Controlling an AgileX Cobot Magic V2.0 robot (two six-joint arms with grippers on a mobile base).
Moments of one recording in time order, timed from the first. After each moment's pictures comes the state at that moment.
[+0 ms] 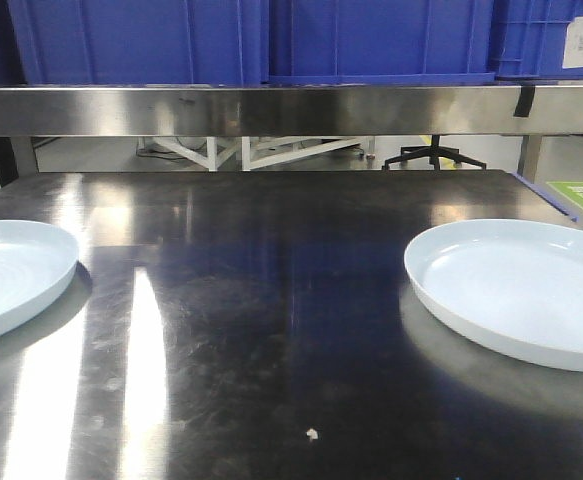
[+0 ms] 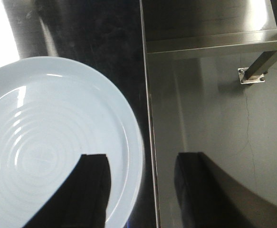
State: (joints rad) left arm -0.07 0.89 -0.78 0.18 0.62 -0.24; right arm 0.00 1.13 -0.68 -0.02 0.49 0.21
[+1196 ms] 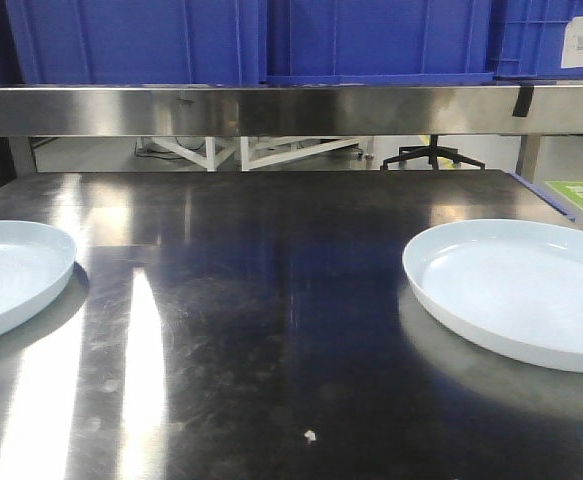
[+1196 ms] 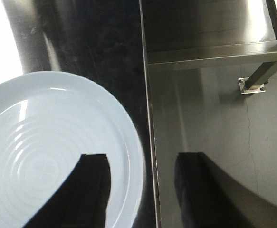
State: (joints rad) left arm 0.00 1.34 -0.79 0.26 0.49 -0.33; right arm 0.00 1.13 -0.68 -0.02 0.45 0.21
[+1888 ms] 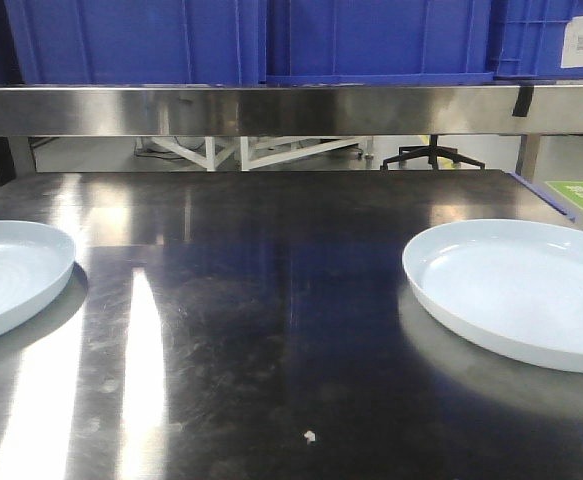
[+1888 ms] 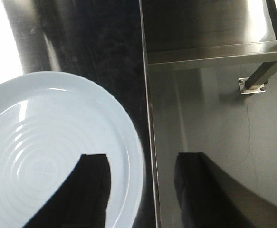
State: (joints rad) left arm 0.00 1.50 -0.79 0.26 0.45 -0.33; right arm 0.00 1.13 -0.68 -0.02 0.45 0.21
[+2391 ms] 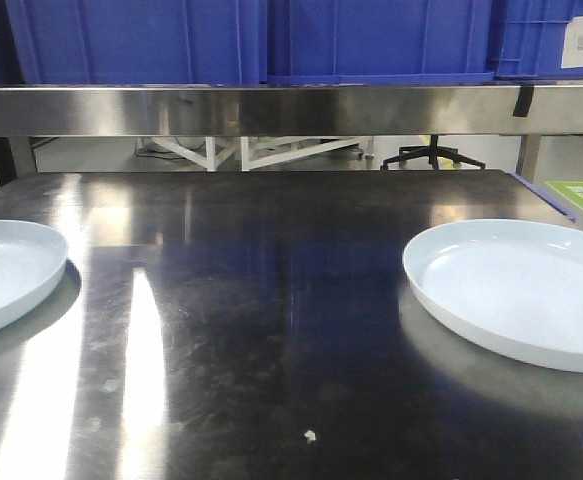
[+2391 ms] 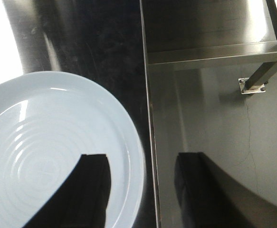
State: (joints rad) left arm 0.00 1.53 -0.79 0.23 0.45 -0.33; right arm 0.00 1.13 -0.68 -0.02 0.45 0.21
